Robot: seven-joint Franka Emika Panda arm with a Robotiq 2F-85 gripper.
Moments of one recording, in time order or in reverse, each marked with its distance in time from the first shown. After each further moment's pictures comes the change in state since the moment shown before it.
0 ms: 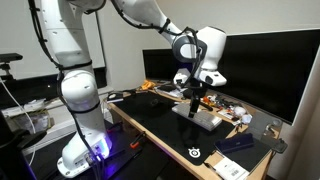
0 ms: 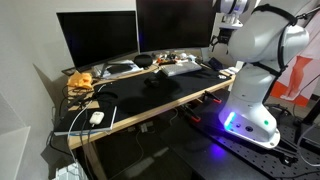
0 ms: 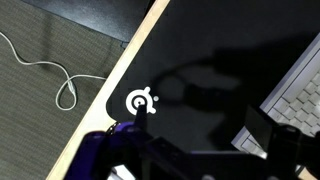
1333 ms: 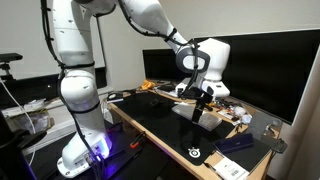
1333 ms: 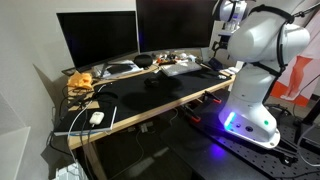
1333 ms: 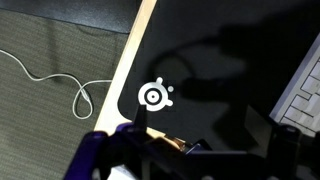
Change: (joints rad) arm -0.023 0.104 -0.012 0.009 0.040 0.098 0.117
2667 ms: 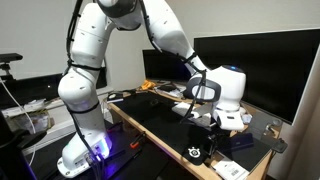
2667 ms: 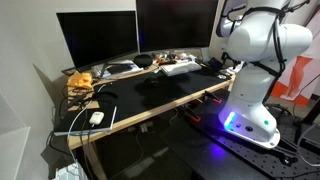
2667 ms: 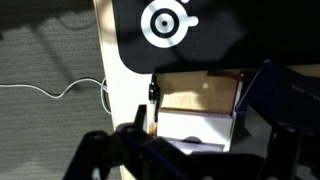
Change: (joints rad) arm -0.082 0.335 -0.034 0.121 0.203 0.257 0.193
